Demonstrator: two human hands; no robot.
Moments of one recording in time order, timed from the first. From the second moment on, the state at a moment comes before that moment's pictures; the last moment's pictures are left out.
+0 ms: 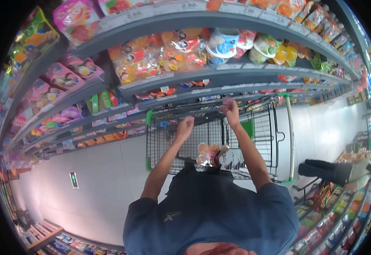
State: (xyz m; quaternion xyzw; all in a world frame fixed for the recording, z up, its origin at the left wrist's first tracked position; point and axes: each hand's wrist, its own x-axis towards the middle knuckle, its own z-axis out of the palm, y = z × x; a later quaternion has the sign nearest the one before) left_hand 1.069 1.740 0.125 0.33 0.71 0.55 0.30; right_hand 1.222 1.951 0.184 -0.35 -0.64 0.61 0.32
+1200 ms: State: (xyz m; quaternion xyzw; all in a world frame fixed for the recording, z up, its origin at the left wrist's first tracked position) left_hand 1.238 1.560 0.077 0.34 0.92 0.14 0.14; right_hand 1.539 1.775 0.130 -0.47 -0.82 0.30 -0.12
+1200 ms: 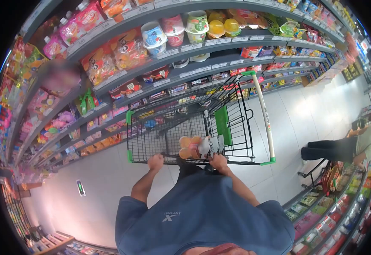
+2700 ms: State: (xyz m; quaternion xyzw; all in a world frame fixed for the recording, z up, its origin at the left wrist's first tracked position) left_hand 1.334 1.733 0.100 0.37 0.86 0.07 0.35; right_hand 1.616 1.926 0.141 -0.59 -0.80 0.12 -0.07
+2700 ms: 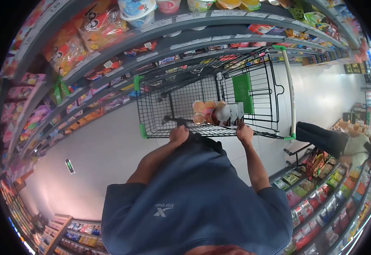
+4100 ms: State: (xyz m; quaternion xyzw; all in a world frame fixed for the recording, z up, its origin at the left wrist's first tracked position) left_hand 1.361 1.781 0.098 0.32 0.90 0.12 0.27; right_hand 1.621 2.015 -0.012 -0.61 -0.69 0.35 -0.18
